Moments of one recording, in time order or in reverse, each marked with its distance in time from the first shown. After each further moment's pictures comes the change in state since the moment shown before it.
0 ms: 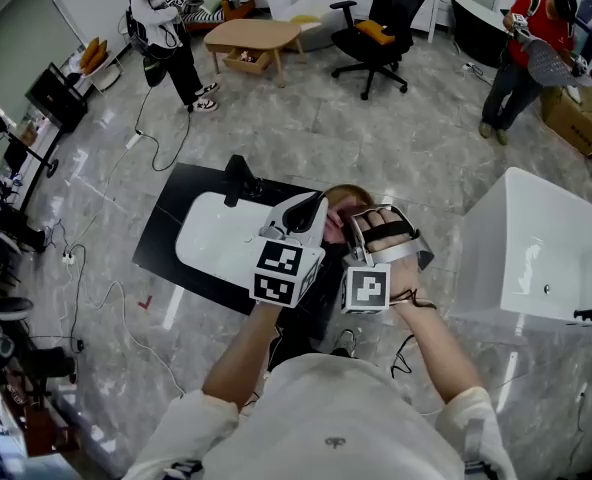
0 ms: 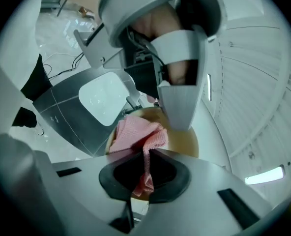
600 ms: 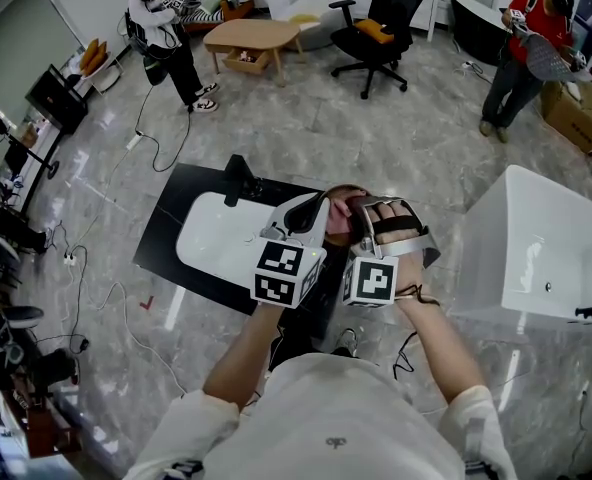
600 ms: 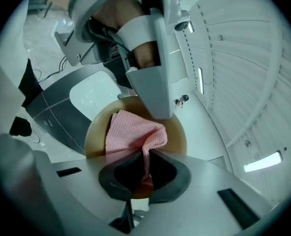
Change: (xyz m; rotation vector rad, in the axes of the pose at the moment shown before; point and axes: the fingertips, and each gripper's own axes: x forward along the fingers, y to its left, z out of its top) left arm 0.001 -0.006 -0.002 -0.027 -0.005 -0.008; right arm -0.001 -0.016 -0.018 0.089 0.042 -0.048
